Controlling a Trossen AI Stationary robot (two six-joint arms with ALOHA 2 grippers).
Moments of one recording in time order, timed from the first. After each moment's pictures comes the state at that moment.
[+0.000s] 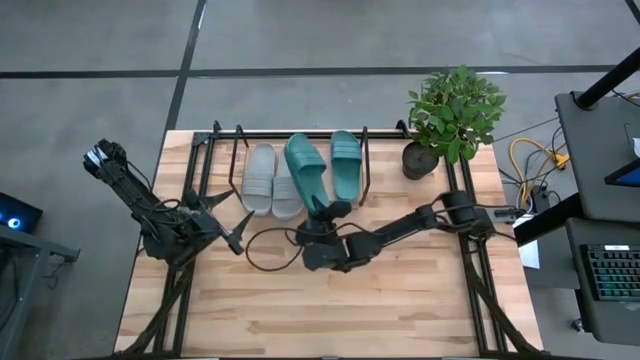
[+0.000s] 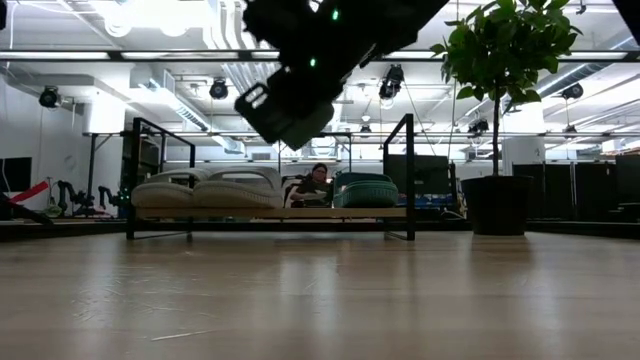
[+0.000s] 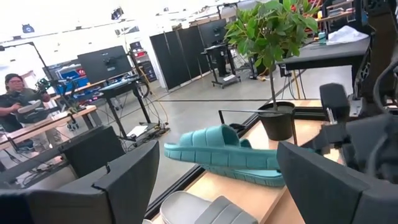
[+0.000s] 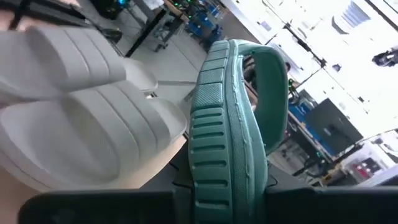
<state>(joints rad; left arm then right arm) -0.80 0.90 0.58 0.49 -1.57 0.38 0.26 2.16 1.50 0.14 1.41 -0.22</state>
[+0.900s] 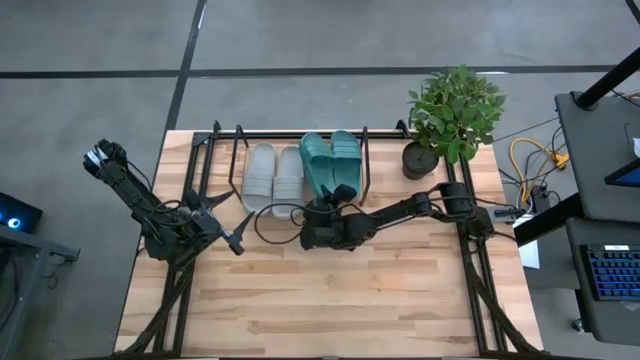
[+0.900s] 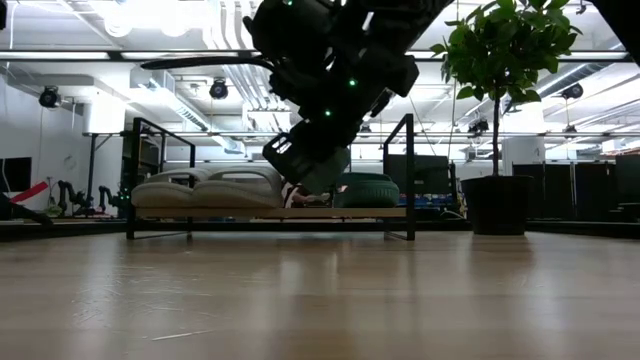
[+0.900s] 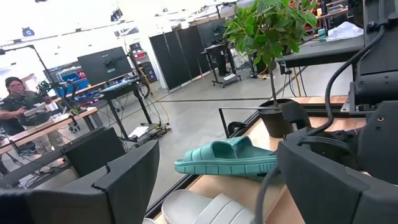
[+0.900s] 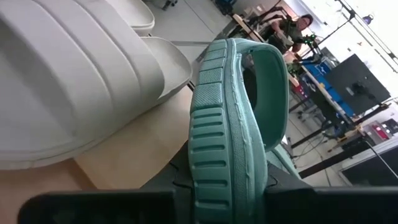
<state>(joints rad) -0.80 0.90 0.57 0.49 -1.57 0.38 0.14 2.16 1.50 -0.29 1.26 0.23</state>
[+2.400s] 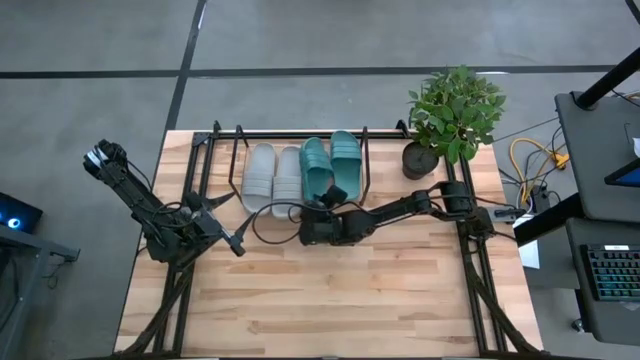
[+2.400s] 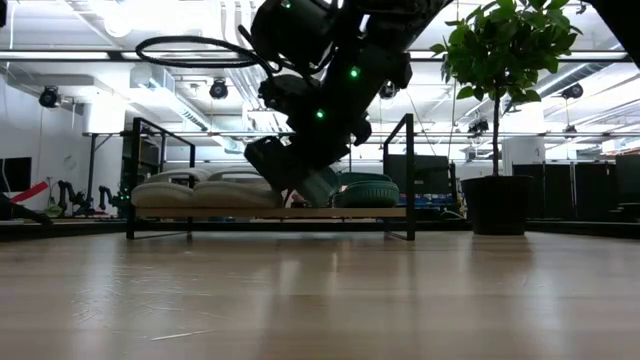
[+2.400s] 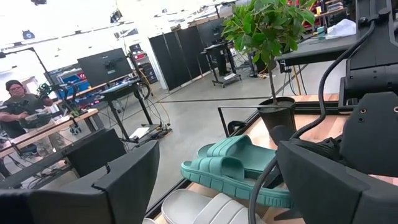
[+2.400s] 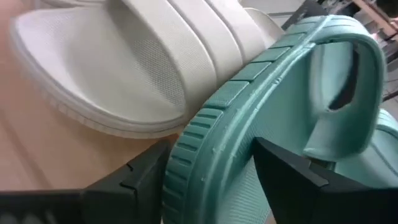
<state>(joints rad) -0.80 0.92 0.56 0.49 -1.57 0.38 0.13 2.16 1.50 -0.29 0.88 0.31</state>
